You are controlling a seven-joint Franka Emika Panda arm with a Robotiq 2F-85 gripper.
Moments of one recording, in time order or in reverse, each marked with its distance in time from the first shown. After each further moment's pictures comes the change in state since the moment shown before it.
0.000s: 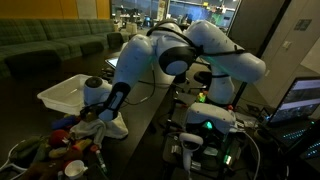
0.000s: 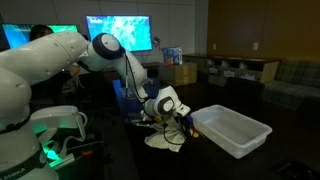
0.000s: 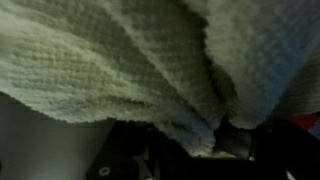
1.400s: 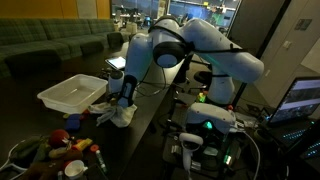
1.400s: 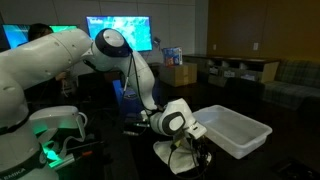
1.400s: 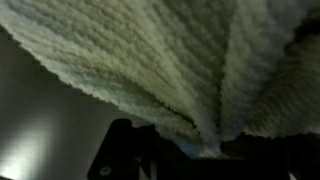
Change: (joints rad) arm -0.147 -0.013 -0.073 -0.211 0.005 0.124 0.002
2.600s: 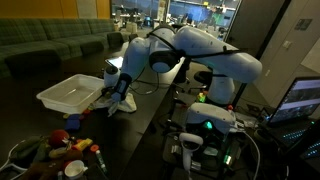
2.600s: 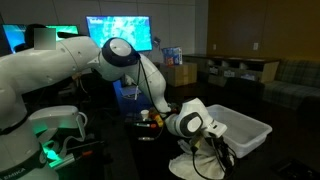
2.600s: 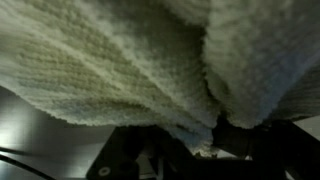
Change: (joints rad) arm -0.119 0.119 -0.035 0.276 -0.002 -0.045 -0.111
